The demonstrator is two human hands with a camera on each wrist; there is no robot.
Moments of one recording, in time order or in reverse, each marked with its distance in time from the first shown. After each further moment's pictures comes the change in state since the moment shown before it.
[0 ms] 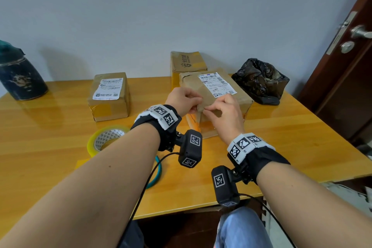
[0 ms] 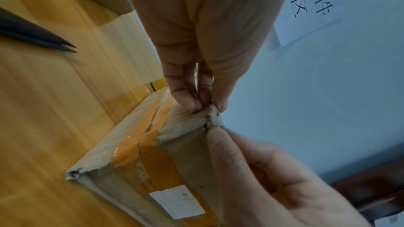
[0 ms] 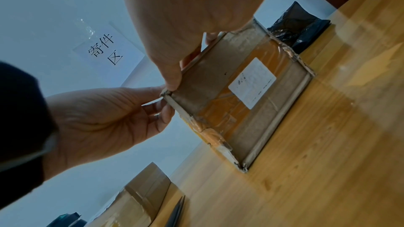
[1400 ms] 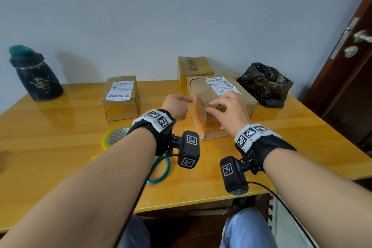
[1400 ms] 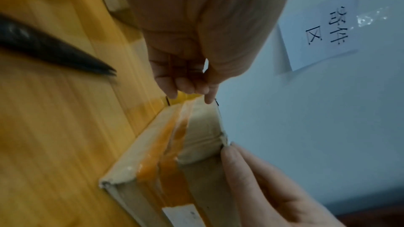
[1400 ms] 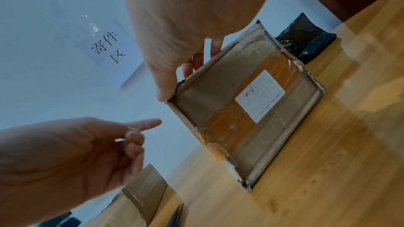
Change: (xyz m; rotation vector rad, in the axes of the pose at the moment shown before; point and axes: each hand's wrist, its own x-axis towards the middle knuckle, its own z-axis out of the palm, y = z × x) left_hand -0.027 0.002 -0.020 -0.041 0.131 -0.223; right_hand 0.010 -0.015 -0.016 -0.090 -0.137 0.029
